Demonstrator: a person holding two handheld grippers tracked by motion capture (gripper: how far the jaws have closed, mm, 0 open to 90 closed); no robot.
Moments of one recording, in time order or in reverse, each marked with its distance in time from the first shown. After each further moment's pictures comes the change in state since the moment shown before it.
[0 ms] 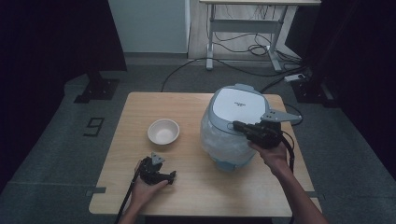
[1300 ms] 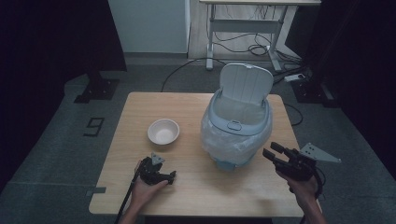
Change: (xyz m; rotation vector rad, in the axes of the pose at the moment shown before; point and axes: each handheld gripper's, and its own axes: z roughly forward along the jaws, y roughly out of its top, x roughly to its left) left arm 0.000 0.000 0.000 -0.002 0.003 -0.001; right arm -0.028 -0.106 -0.083 -0.119 -0.154 0.077
